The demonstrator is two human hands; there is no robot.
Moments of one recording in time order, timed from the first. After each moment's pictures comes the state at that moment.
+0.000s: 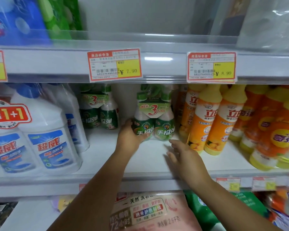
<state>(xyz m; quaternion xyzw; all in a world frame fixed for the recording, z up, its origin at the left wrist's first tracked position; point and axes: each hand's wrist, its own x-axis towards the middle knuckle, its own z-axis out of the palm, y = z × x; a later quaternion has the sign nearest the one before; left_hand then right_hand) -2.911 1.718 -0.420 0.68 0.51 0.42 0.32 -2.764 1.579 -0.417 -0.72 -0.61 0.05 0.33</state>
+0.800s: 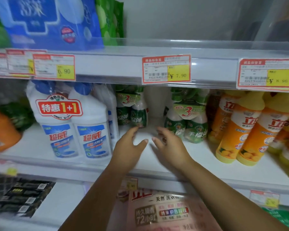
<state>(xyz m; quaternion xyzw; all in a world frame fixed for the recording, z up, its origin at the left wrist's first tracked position) -3.005 1.663 -0.404 0.65 0.54 0.41 0.34 -2.849 1.654 -0.405 -0.62 -0.67 0.17 0.37</state>
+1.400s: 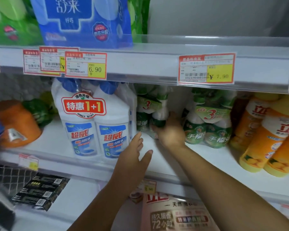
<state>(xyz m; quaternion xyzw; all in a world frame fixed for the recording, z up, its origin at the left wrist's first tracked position) -3.049 1.635 -0.416 0.65 0.51 0.44 0.36 -2.907 1.728 -0.398 -0.69 -0.60 0.09 0.40</state>
